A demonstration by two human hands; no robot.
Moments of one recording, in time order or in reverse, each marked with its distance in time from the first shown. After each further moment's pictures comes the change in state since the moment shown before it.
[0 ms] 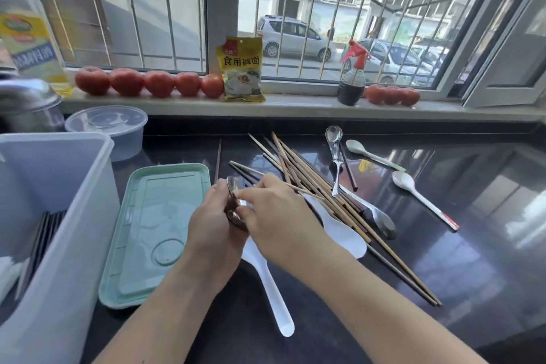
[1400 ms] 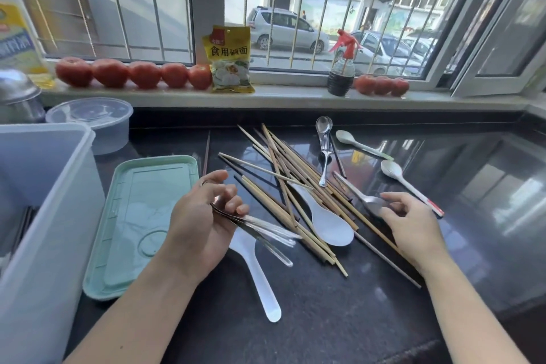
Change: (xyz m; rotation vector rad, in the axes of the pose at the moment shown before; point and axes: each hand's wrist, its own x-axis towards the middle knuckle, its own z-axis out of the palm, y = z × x) left_hand -0.010 0.010 0.010 -0.036 0.058 -0.076; right_hand -0.080 0.212 -0.045 0.246 0.480 0.659
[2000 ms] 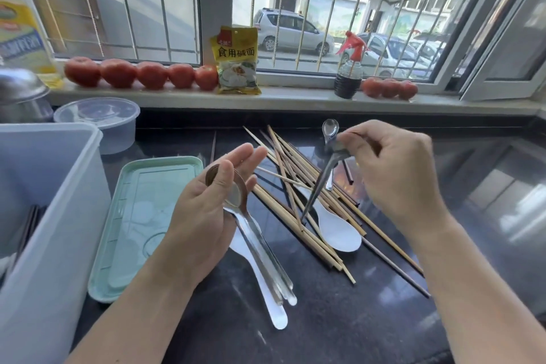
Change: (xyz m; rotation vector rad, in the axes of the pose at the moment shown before) left_hand -0.016 0.014 0.009 0.304 -0.290 0.255; right_hand -0.033 -0.158 -0.013 0.053 0.074 -0.733
